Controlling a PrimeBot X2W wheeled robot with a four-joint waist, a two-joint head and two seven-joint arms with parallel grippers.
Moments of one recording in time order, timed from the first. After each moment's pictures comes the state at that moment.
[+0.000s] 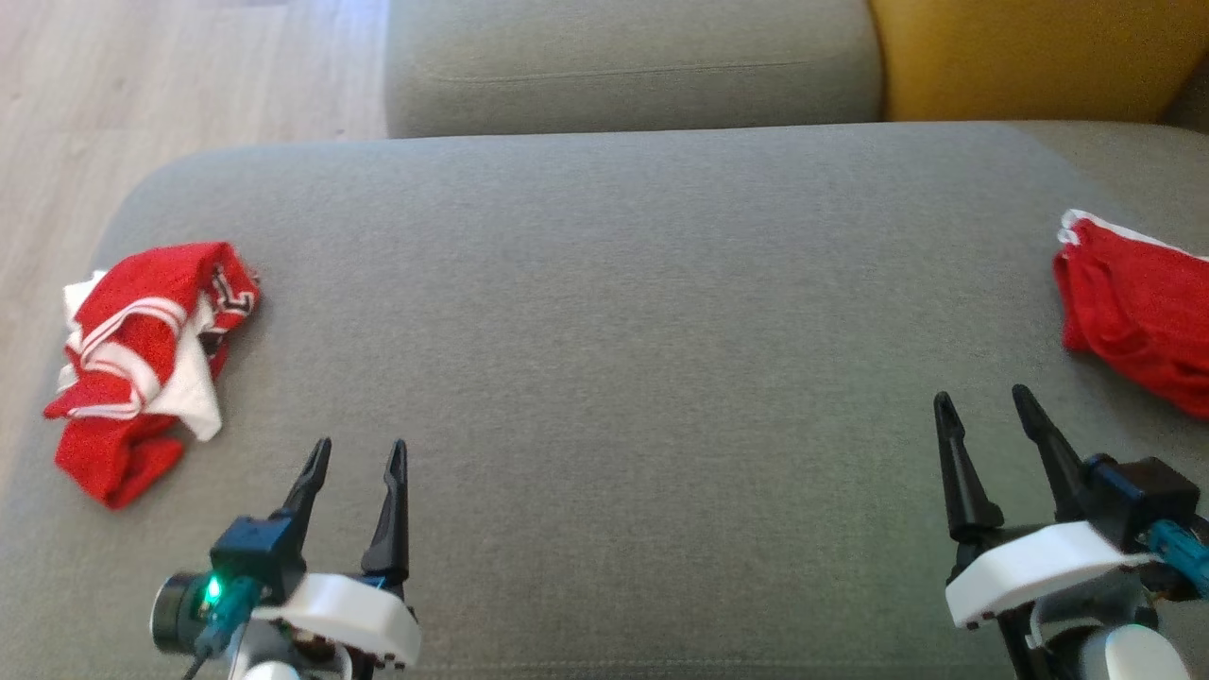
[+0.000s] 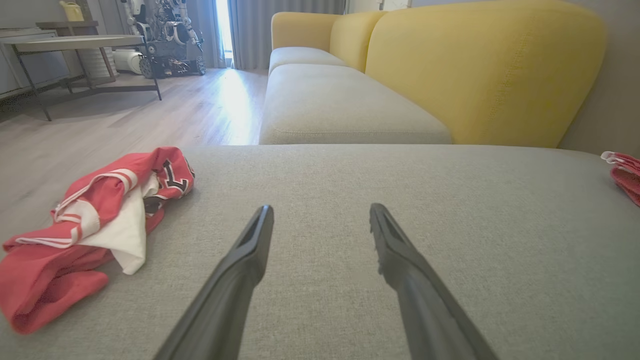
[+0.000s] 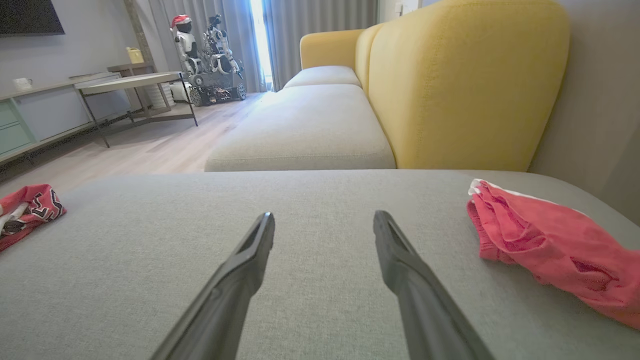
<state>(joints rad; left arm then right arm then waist) 0.05 0.19 -0.31 0.13 -0.27 0.14 -0.21 0.10 -0.05 -0.01 -0.06 0.11 0.13 0.08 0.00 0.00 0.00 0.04</state>
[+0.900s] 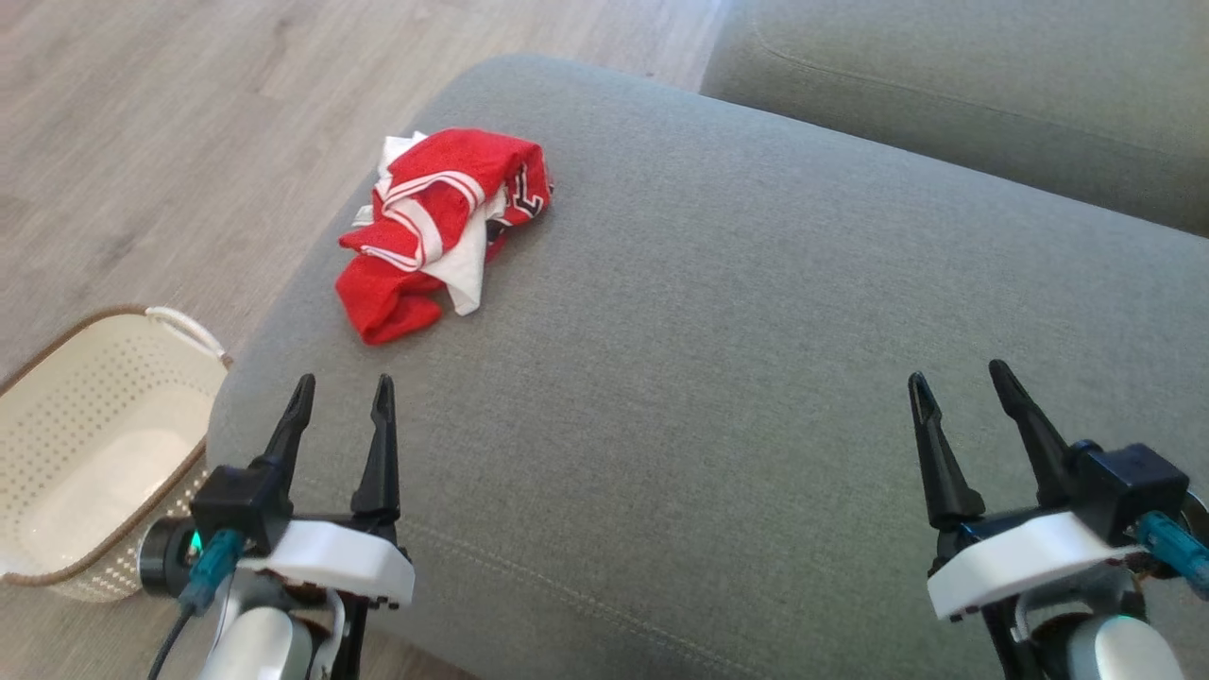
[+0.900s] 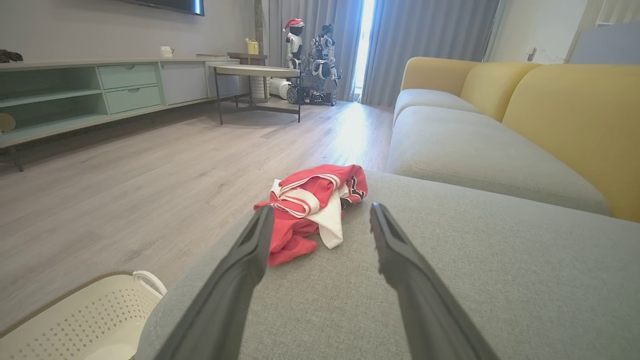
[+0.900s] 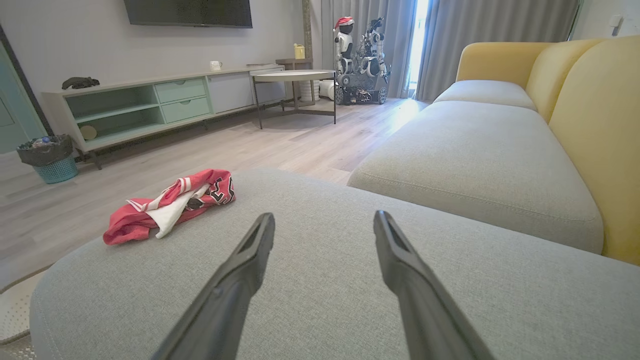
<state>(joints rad) -0.05 0.19 -0.30 0.13 -0.28 0.14 -0.24 0.10 -0.05 0.04 -0.15 0.11 0.13 0.10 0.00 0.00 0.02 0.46</state>
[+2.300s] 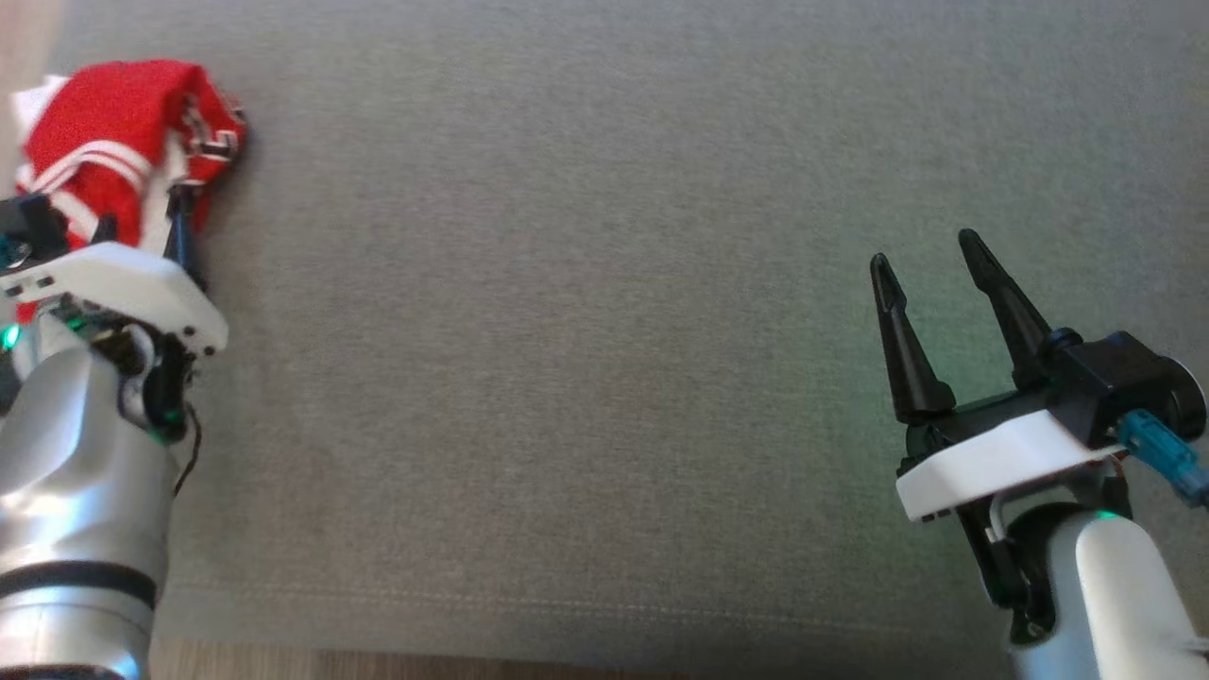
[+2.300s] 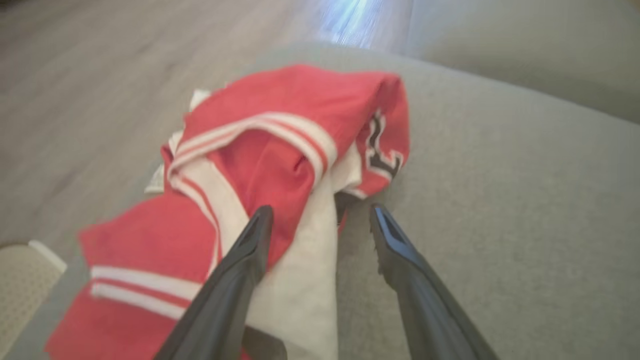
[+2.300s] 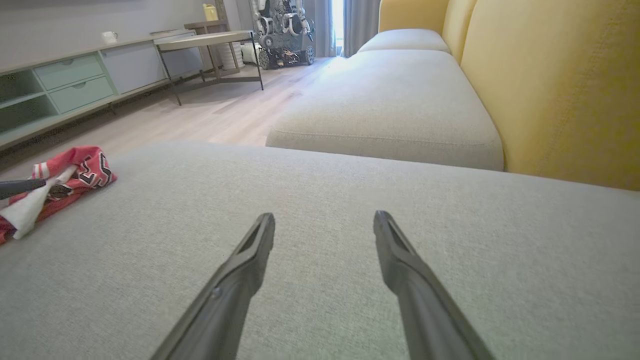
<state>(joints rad) -0.73 0.26 -0.12 0.97 -0.42 0.00 -0.12 -0.10 -0.06 0.12 -0.18 0.07 0.13 0.14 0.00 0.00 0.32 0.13</state>
